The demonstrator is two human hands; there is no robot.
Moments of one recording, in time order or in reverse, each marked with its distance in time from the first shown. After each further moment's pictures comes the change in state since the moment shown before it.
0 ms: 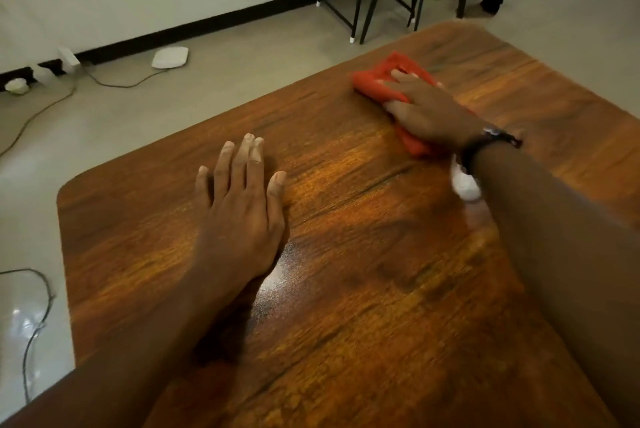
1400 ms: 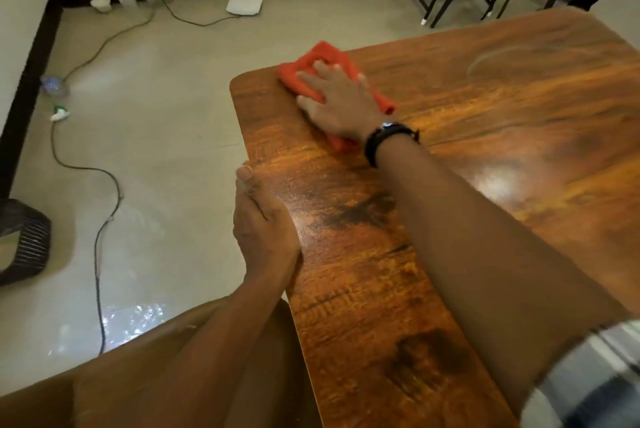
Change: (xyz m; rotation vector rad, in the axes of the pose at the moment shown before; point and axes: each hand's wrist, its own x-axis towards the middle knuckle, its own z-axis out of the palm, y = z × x) left_hand -0.157 -0.077 -0.031 -0.894 0.358 -0.859; right_hand -0.047 -0.253 0.150 -0.152 -0.143 -0.306
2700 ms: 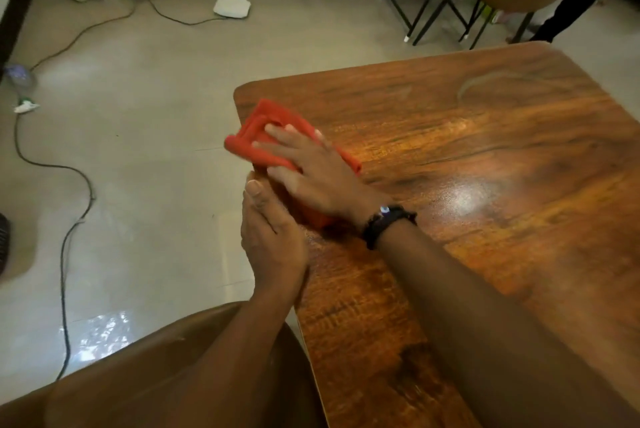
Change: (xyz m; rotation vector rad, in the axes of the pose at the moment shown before) left_hand -0.007 0.016 -0.002 -0.098 -0.030 0.026; right_hand -0.064 -0.051 0.030 0.162 -0.054 -0.214
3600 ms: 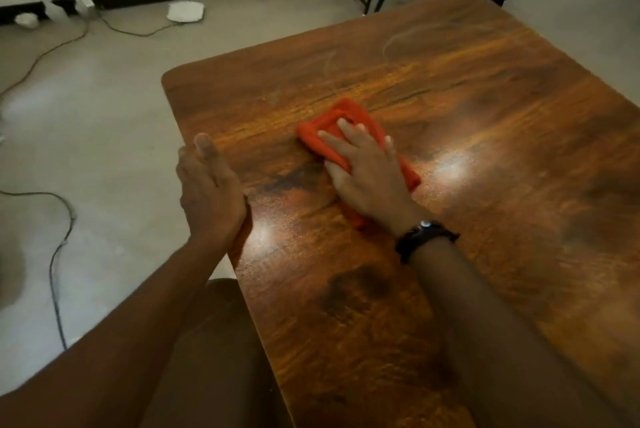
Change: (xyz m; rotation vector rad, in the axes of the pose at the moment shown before) left_hand 0.000 0.004 0.005 0.329 -0.005 0.150; right_hand -0.146 0.053 -0.024 -0.033 0.264 0.439
